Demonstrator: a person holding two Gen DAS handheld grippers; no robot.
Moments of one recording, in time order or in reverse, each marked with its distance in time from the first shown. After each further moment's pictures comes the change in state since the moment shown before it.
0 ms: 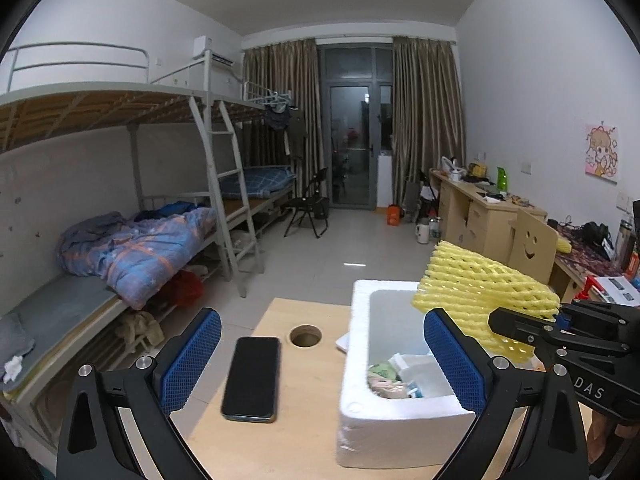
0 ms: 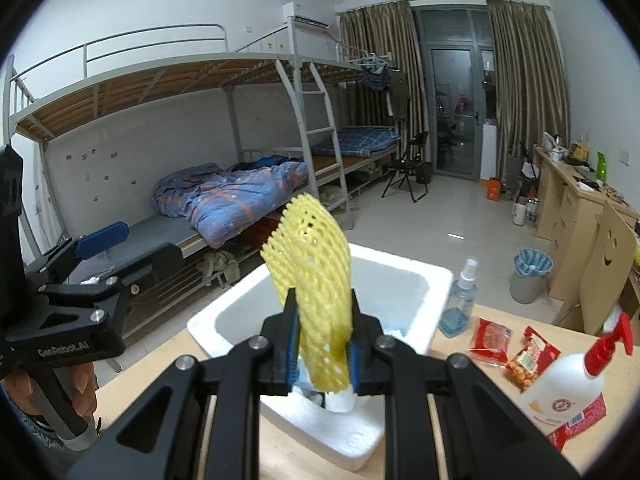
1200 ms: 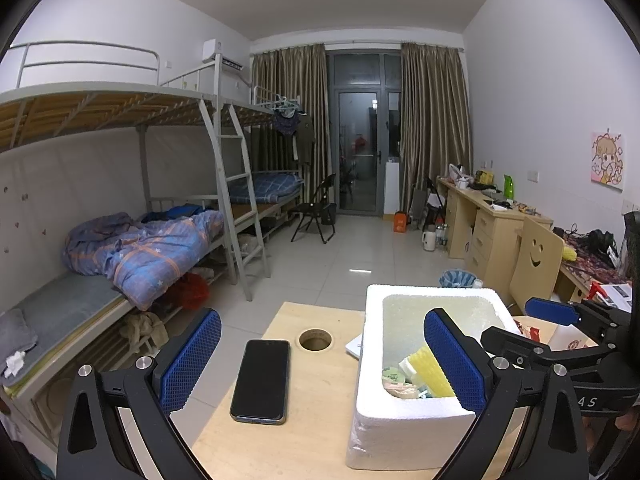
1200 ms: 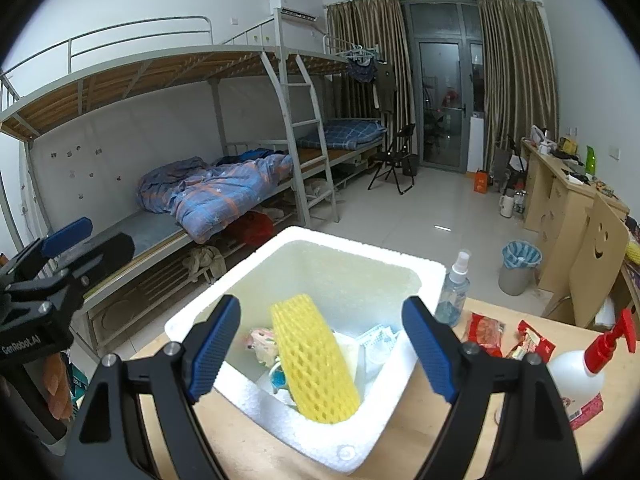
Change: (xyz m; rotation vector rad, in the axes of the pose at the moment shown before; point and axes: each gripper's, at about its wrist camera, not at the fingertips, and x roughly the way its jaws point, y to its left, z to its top) left arm -0.009 0.008 -0.001 -0.019 -0.026 0.029; right arm 0.010 0.001 -0.001 0.015 0.026 -0.059
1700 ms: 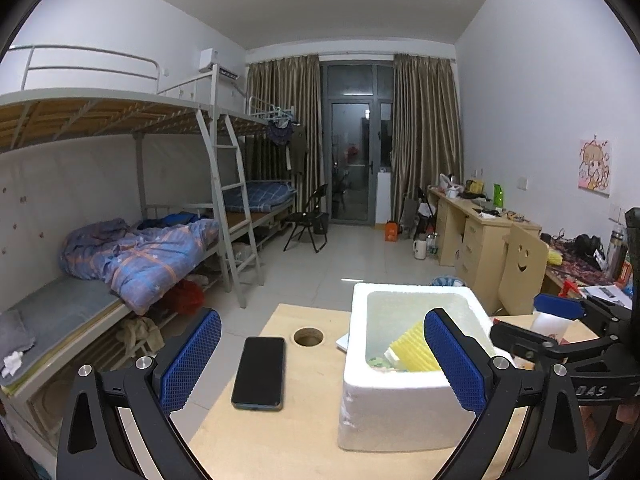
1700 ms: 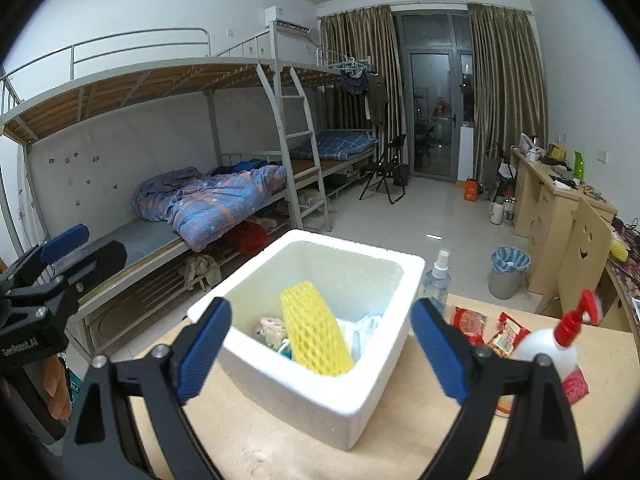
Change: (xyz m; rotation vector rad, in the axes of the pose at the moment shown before) left arm -0.039 0.006 -0.007 0.000 -0.040 -0.030; right arm -0.046 0.010 -0.014 0.010 -0.049 -0.032
